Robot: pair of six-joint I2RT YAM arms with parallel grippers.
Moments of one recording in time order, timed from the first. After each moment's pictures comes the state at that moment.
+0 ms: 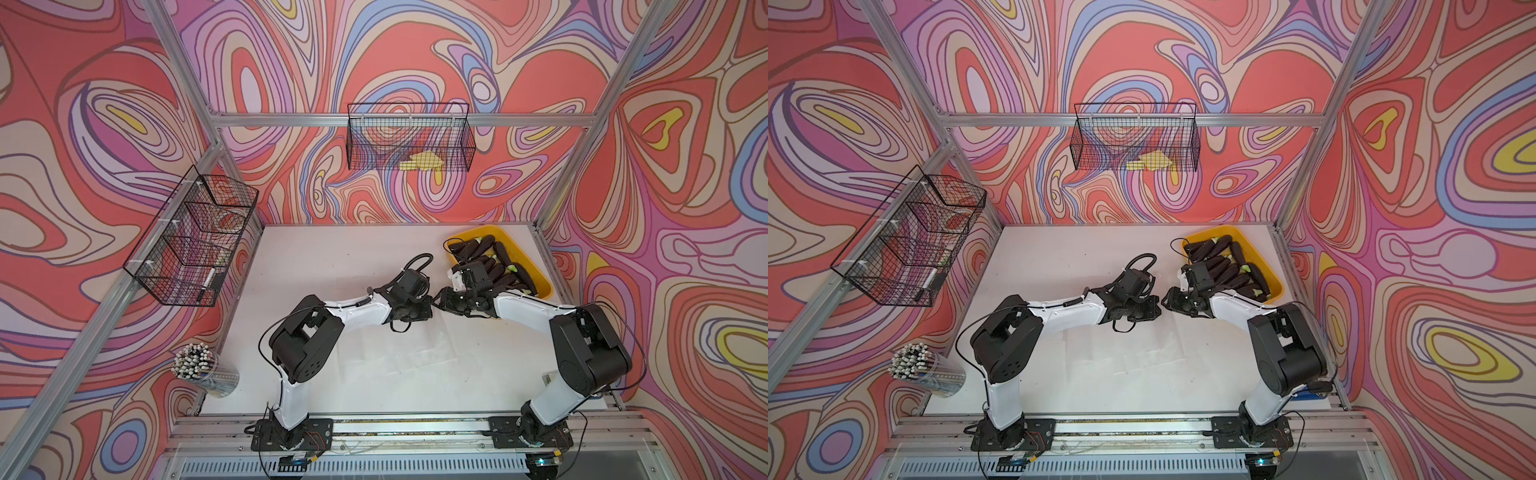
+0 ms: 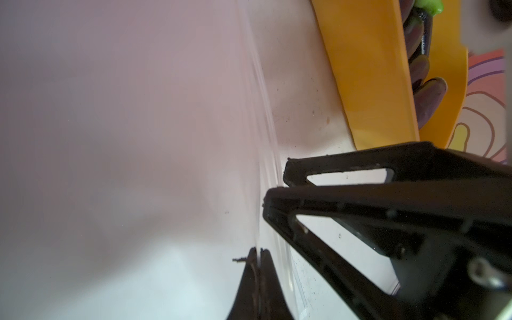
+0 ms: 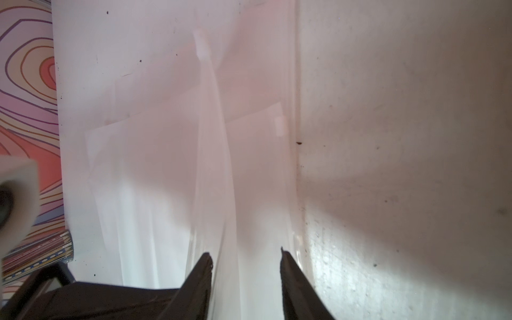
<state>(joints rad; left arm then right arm) -0.79 1.92 1.24 -0.17 0.23 -0.80 0.36 1.67 0.93 -0.20 -0.38 0.54</state>
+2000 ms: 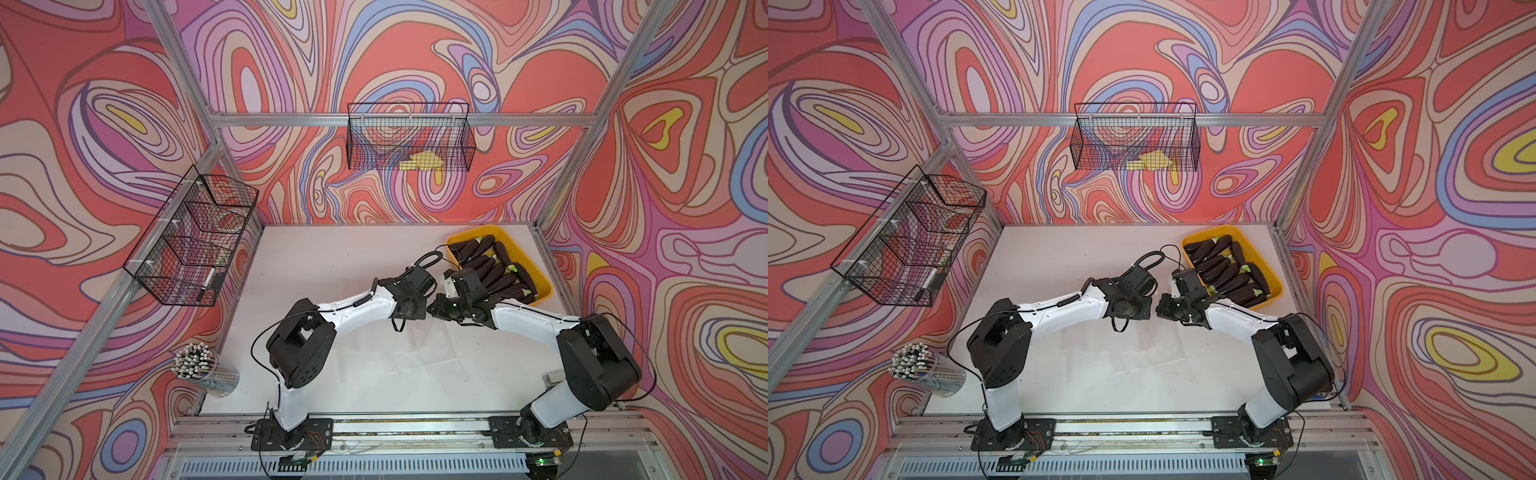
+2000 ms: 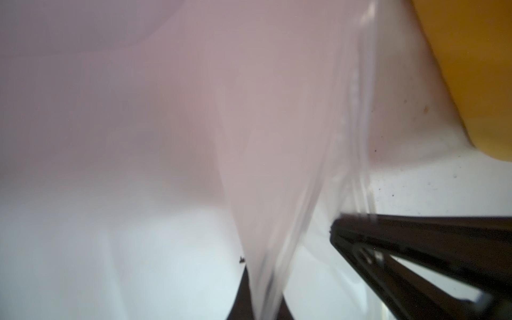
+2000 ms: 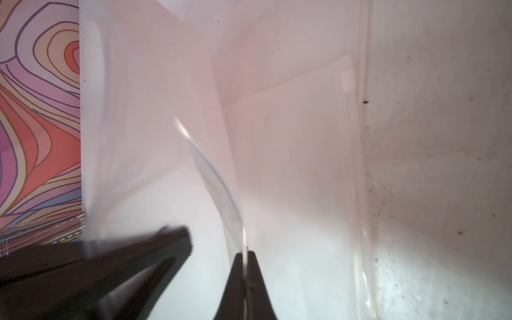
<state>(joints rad) -0.83 1.86 1.44 -0.68 -0.16 -0.65 0.47 1.59 0.87 -0.15 -0.34 0.63</state>
